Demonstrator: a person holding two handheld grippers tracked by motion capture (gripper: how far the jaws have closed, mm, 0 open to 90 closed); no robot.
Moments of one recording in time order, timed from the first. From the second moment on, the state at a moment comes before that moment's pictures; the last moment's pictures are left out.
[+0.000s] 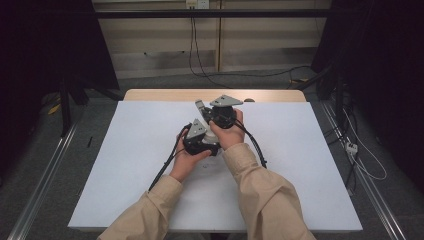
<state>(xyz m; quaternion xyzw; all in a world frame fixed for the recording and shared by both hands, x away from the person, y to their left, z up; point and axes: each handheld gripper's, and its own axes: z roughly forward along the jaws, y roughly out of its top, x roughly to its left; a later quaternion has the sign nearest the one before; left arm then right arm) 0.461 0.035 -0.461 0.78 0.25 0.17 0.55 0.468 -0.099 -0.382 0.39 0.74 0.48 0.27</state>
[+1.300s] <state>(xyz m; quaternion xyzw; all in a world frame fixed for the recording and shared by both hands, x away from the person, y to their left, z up) 0.412 0.136 -0.442 0.81 0.25 0.12 0.52 0.373 -0.184 -0.407 0.38 0.74 0.50 0.24</state>
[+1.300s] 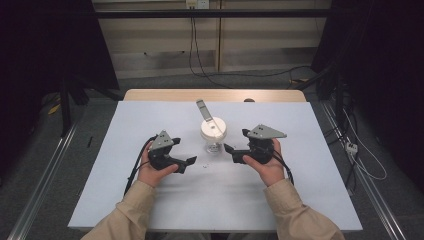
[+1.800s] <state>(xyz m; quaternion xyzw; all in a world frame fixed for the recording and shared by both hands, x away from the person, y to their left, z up) 0.396 0.168 -0.444 0.81 0.27 0.13 0.50 0.343 -0.214 -0.432 0.40 0.74 0.49 0.23</state>
